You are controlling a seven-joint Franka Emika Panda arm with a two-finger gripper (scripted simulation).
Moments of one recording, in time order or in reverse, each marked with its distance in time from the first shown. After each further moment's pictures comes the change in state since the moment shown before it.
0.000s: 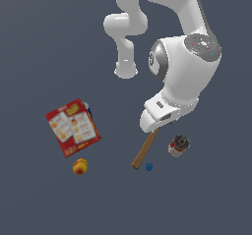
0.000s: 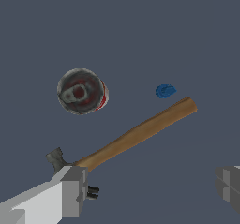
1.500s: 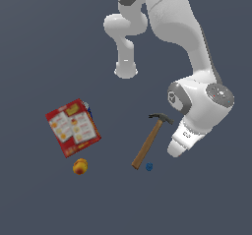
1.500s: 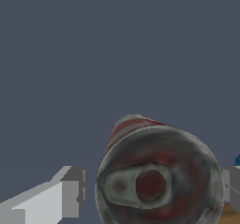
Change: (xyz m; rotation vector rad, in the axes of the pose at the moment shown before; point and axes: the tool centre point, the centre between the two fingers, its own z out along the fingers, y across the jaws) arm 0.063 -0.077 0.111 0.000 0.025 -0.292
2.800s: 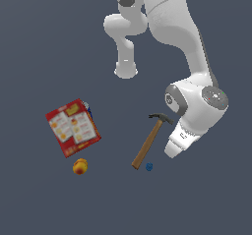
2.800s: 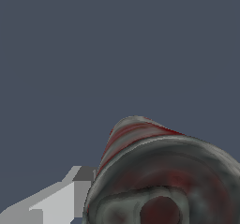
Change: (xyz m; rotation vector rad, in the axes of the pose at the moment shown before) arm -0.007 0.004 0.011 0.002 -0.005 -0.001
